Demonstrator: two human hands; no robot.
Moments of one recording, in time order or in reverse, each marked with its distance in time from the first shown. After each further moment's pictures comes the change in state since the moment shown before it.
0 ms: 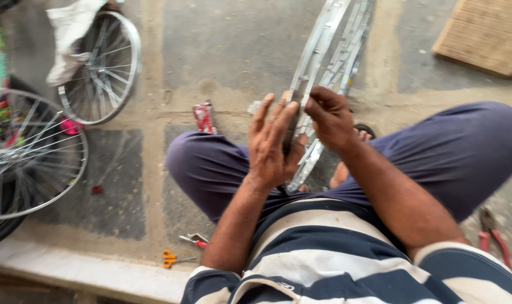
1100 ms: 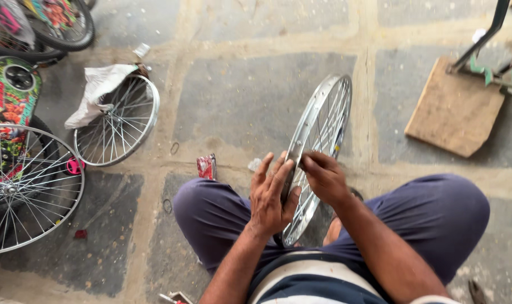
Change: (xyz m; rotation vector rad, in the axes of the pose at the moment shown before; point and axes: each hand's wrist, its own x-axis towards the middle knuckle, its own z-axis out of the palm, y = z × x) left_hand -0.003 0.006 -0.016 0.007 0.082 -0.016; right_hand -0.006 0.025 -0.020 0.093 0.025 0.168
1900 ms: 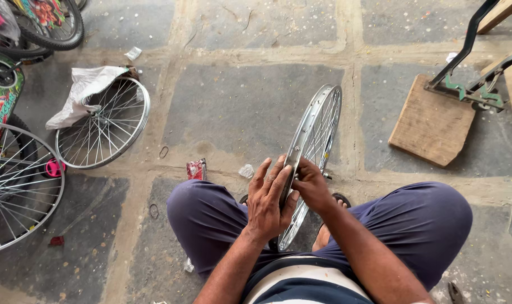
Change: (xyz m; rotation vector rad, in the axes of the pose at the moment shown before) left_hand -0.012 0.001 0.004 0.014 0.028 0.000; right_hand -0.010 -0.005 0.032 -0.340 0.034 0.070
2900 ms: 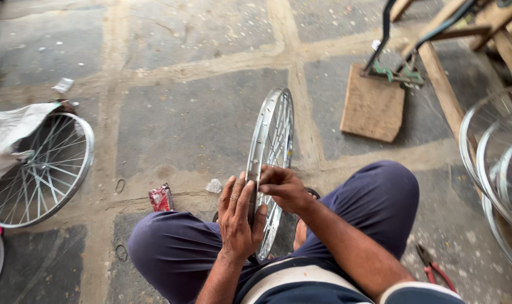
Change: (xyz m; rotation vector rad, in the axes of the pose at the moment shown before) left_hand -0.006 -0.007 0.007 -0.047 -0.006 0.029; right_hand -0.006 -0.007 -0.007 0.424 -0.142 -0.165
